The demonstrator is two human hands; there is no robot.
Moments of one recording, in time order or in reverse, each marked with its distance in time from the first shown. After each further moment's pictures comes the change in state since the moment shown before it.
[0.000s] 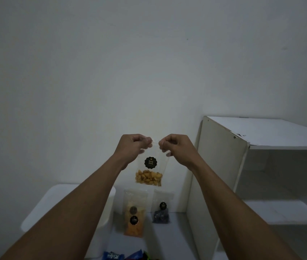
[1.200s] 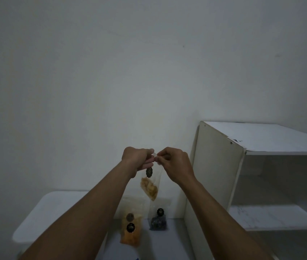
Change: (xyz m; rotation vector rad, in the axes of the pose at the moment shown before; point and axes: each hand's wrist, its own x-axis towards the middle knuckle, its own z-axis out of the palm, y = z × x) left_hand 0.003 0.004 0.031 -0.174 0.162 -0.411; right_hand -0.016 0.019 0.020 -0.333 0.199 -0.087
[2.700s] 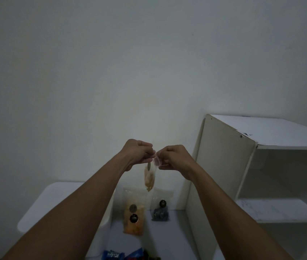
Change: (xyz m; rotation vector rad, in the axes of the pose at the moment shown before) left_hand 0.013 -0.006 -0.034 0.073 -0.216 0.052; right_hand 0.004 -0.016 0.008 0.473 -0.302 0.384
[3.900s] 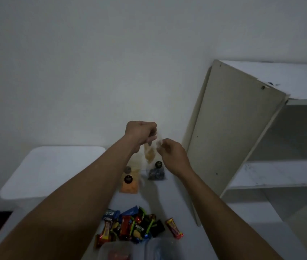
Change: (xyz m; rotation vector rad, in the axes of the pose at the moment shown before) left_hand 0.060 -0.082 0.059 -0.021 0.201 -0.167; right_hand 0.022 0.154 0.003 -0.340 0.161 -0.009
